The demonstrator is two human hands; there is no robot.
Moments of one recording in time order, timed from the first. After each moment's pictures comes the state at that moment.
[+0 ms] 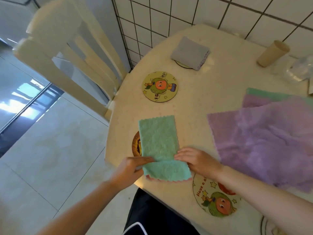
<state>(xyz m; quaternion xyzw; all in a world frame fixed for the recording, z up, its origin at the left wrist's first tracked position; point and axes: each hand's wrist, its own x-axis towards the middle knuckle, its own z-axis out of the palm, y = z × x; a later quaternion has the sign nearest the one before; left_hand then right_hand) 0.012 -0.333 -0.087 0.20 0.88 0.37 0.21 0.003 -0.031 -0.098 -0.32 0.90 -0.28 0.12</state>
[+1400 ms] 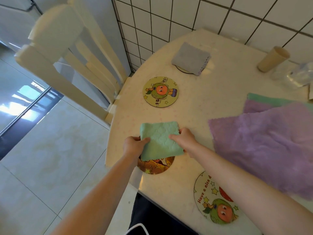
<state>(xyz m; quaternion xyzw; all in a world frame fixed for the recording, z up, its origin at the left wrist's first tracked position) -0.074 -0.282 -0.059 -0.37 0.75 0.50 0.23 -0.083 -0.101 -0.052 0.30 0.77 -0.48 0.29</state>
